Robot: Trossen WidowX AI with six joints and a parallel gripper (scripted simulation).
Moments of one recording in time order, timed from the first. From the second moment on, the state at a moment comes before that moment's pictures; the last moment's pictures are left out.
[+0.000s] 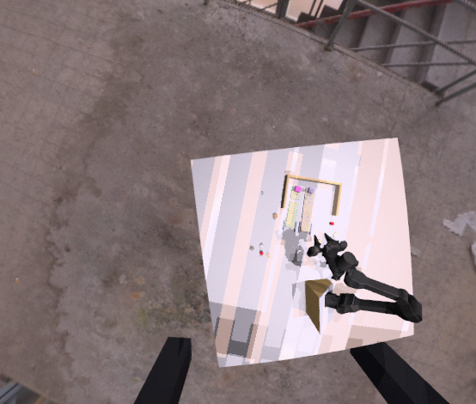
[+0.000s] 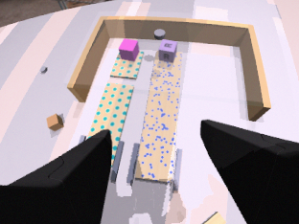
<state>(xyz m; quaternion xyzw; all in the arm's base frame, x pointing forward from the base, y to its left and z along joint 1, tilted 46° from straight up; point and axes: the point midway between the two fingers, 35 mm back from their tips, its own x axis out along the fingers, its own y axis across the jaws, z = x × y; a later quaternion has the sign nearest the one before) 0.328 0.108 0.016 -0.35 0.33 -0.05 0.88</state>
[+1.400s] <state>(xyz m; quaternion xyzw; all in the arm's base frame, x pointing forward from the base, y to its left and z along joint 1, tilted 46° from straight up) 0.376 0.043 -0.064 -0.24 0.60 -0.29 0.70</state>
